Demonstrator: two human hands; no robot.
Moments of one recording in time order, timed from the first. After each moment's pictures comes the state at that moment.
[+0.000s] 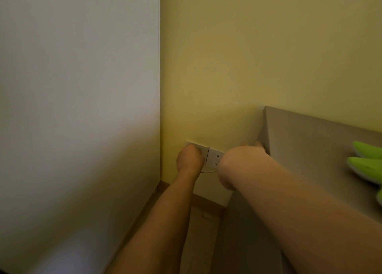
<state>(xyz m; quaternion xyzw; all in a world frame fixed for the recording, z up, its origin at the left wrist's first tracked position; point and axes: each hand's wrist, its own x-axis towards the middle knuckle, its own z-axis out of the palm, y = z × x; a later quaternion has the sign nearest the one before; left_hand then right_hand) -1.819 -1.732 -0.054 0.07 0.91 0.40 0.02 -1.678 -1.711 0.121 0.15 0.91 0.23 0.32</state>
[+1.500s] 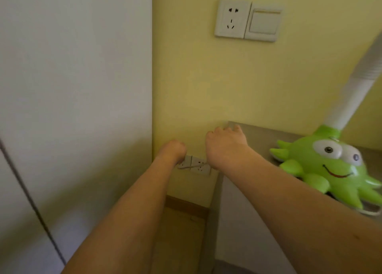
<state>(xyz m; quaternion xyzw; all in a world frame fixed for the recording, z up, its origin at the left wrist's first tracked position) -1.751 -1.782 0.068 0.16 0.94 0.29 0.06 -1.599 -1.718 0.176 0.13 0.97 0.19 0.01</state>
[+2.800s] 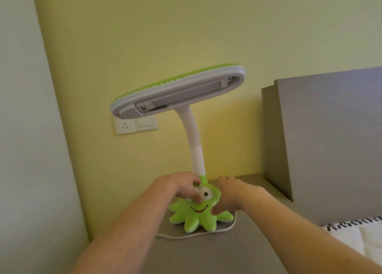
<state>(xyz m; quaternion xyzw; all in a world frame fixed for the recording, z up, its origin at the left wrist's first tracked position) -1.533 -1.611 0.253 0.49 0.87 0.03 0.05 -1.391 -1.526 0.232 0.30 0.95 -0.10 -0.04</state>
